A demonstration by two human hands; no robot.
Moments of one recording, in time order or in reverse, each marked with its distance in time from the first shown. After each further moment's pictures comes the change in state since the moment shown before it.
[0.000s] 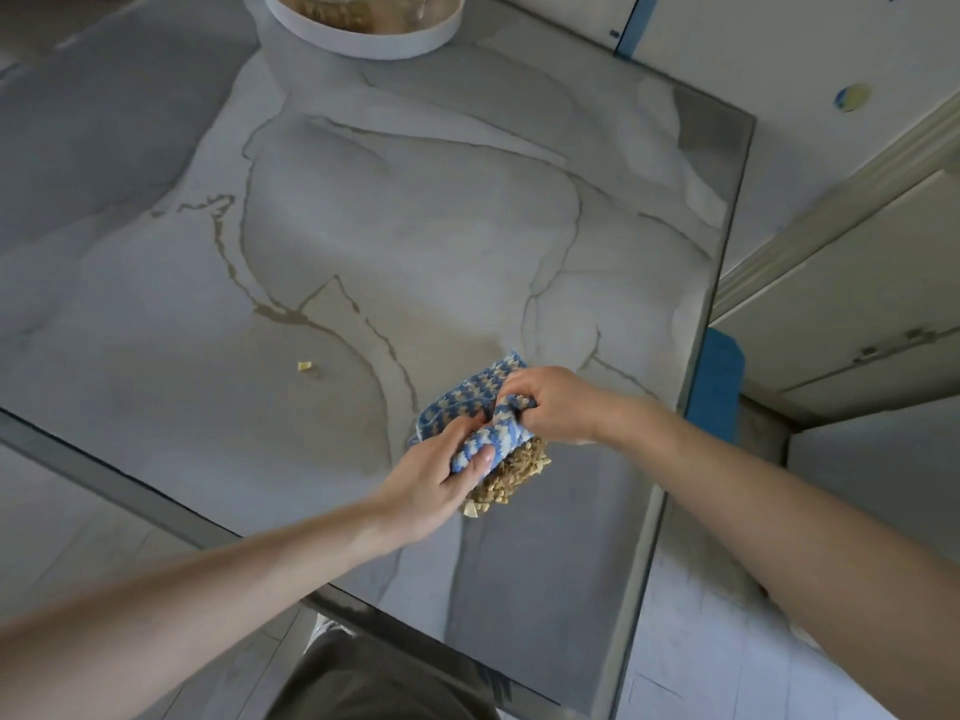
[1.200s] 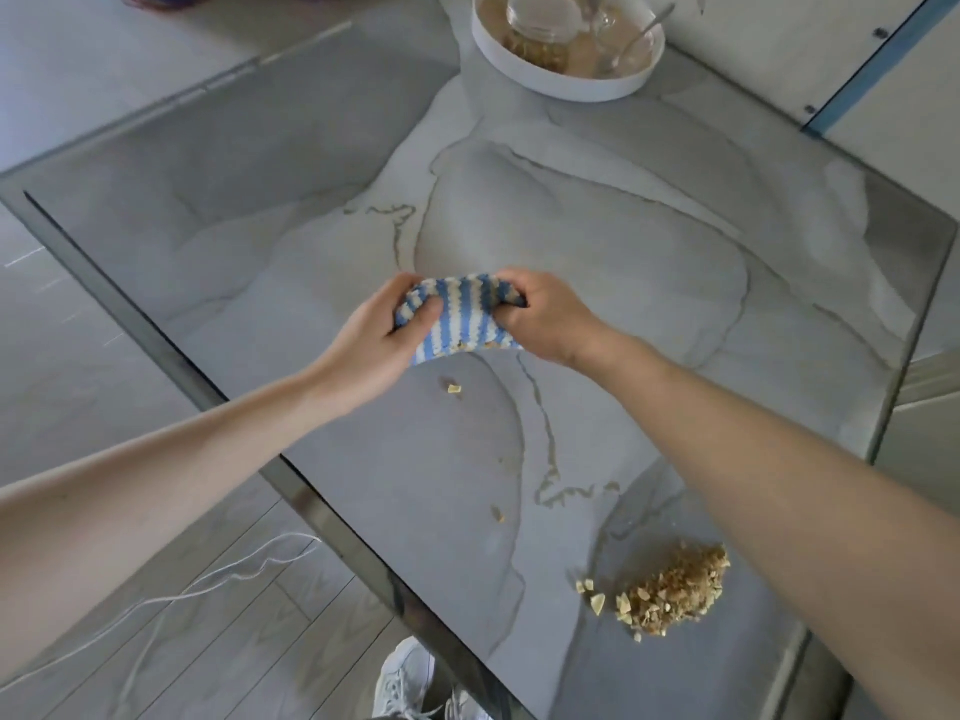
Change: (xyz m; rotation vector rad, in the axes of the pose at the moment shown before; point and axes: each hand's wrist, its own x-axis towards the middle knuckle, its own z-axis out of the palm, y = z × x) left_hand 0.007 -0.030 -0.162 0.026 0.595 -0.020; right_hand 0.113 -0.122 -0.028 0.211 0.263 -0.272
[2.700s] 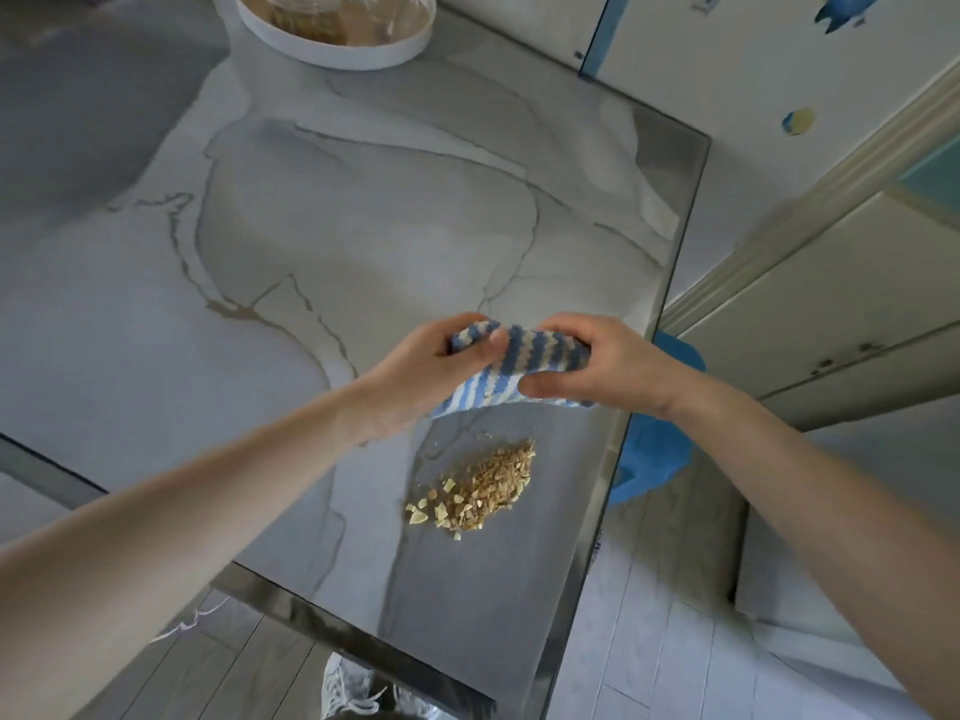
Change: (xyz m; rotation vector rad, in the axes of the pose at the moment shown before) left_hand -0.054 0.121 0.148 -0.253 -0.573 0.032; right_hand -0.201 0.097 -0.106 0.069 0.028 0.211
